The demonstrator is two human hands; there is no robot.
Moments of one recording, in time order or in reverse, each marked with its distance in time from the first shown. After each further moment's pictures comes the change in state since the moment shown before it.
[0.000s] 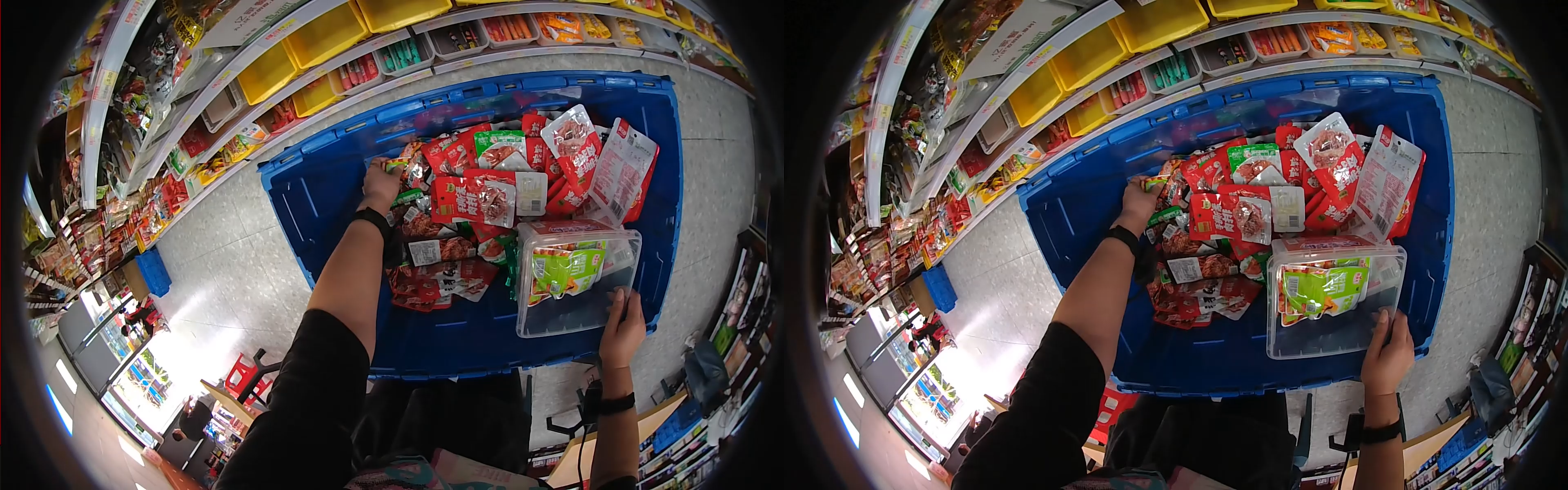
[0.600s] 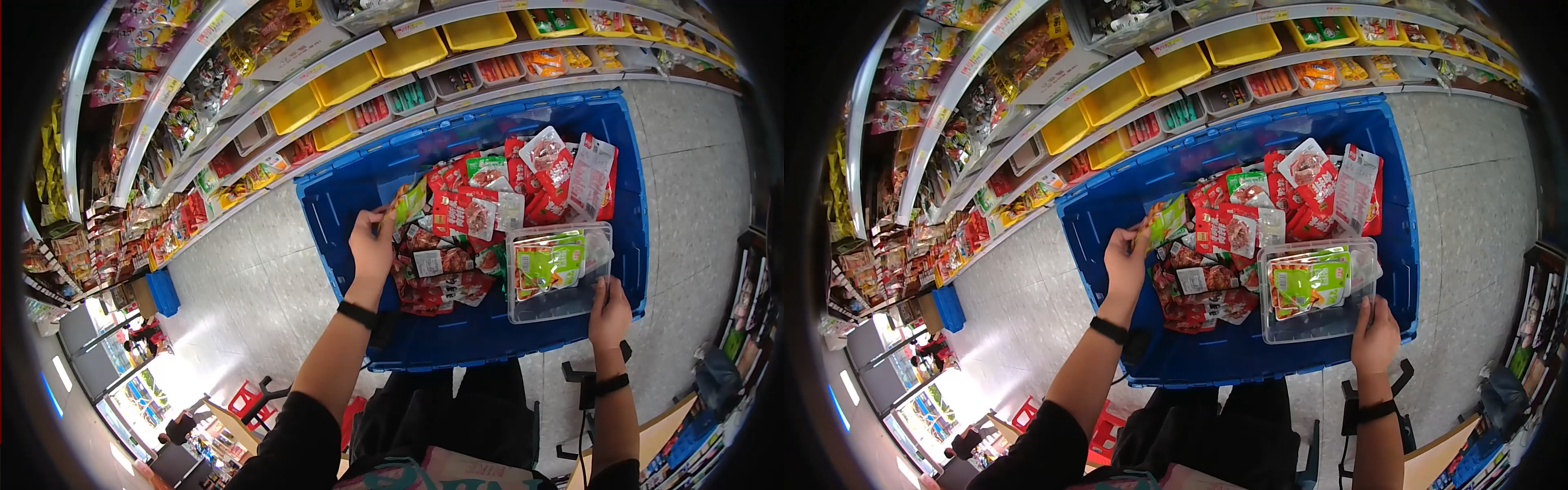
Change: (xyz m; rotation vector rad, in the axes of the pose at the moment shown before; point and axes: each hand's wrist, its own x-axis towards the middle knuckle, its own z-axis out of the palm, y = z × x) left_hand -0.138 0.016 -0.078 -0.625 0.251 0.508; right_hand 0.000 0.001 0.002 0.042 0.074 -0.068
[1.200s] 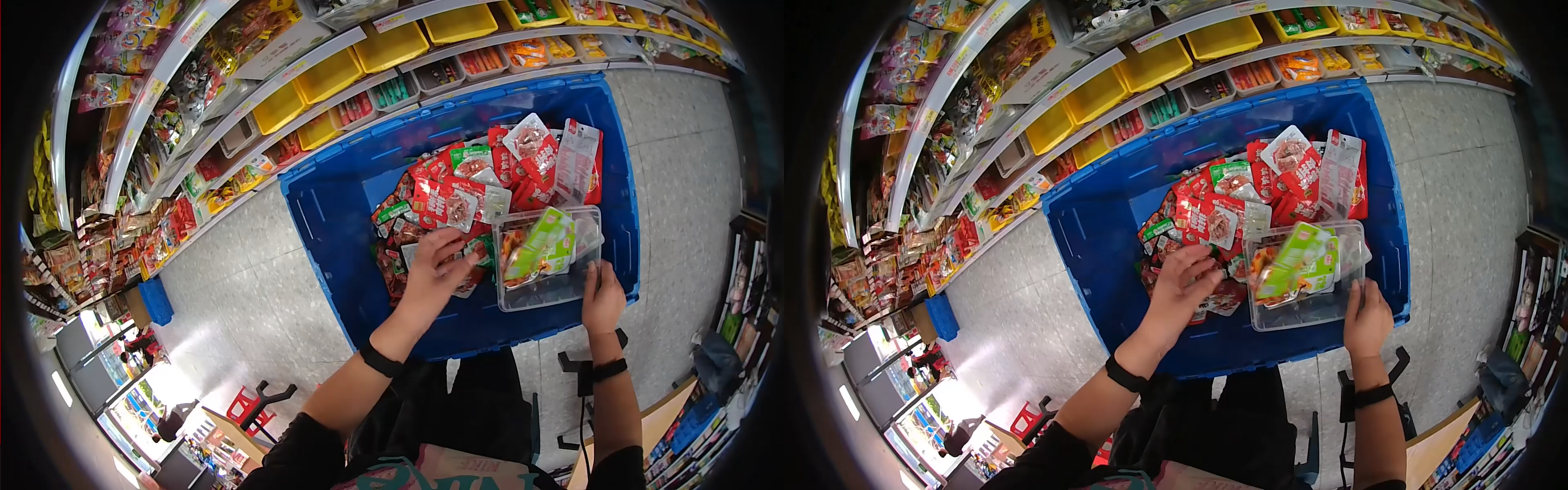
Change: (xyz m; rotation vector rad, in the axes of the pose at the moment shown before) left_hand -0.088 0.132 0.044 -0.399 -0.497 -0.489; right_hand -0.001 0.006 0.006 -0.098 0.037 -0.021
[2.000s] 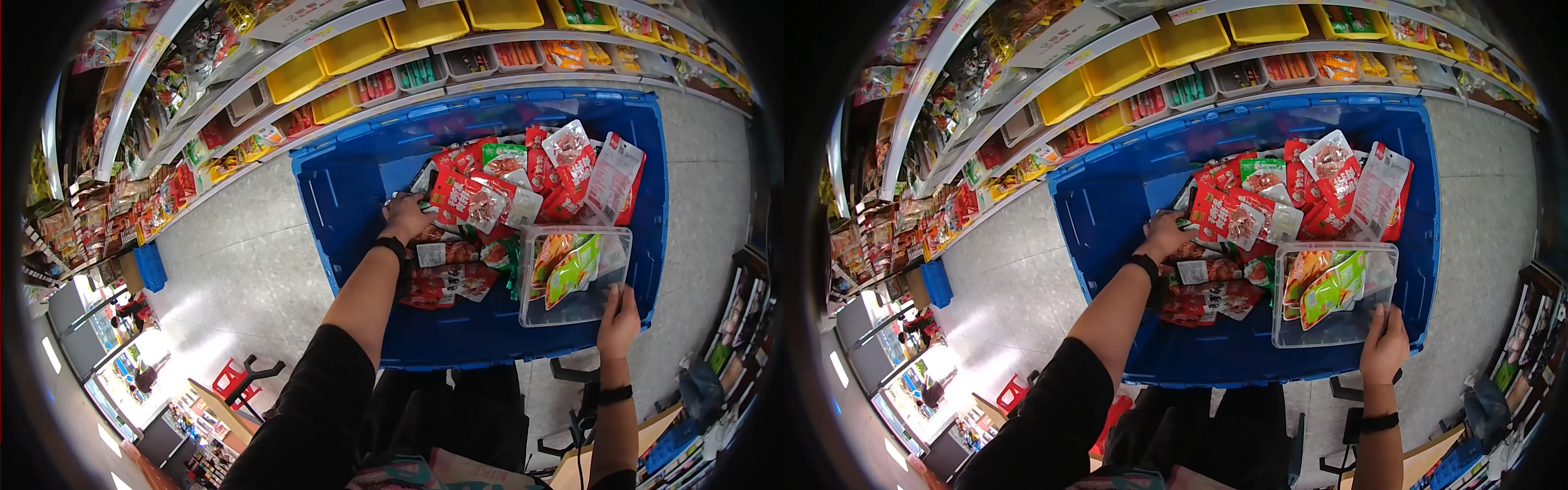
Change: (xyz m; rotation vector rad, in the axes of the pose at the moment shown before) left_hand 0.159 -0.088 -0.124 1.257 -0.030 -0.408; right_hand 0.003 -0.006 -0.005 0.048 -0.053 0.016
